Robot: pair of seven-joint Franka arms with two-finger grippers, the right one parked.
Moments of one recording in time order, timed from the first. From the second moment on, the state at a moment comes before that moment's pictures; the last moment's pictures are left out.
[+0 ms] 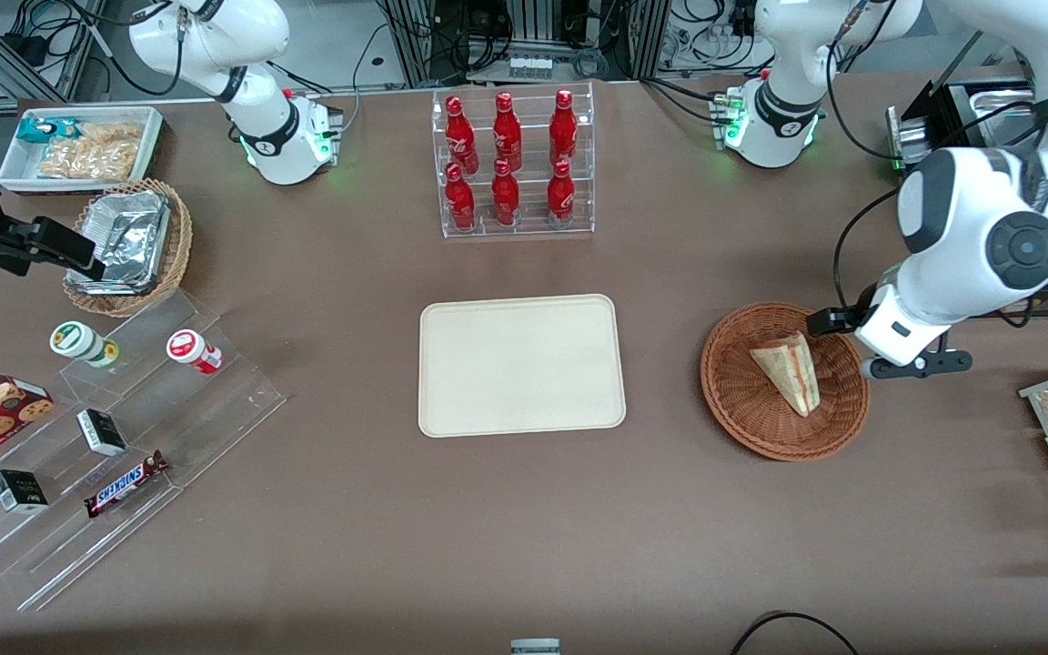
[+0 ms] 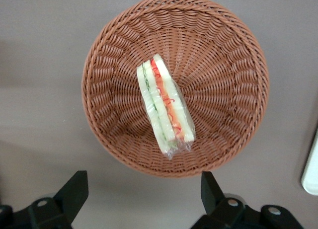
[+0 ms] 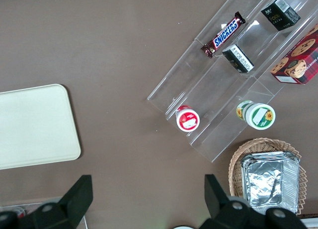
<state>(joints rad) -0.06 0.11 -0.03 -2.04 0.01 2.01 -0.19</state>
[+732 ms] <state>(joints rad) -0.06 0.16 -0.08 -2.22 0.01 2.31 -0.57</state>
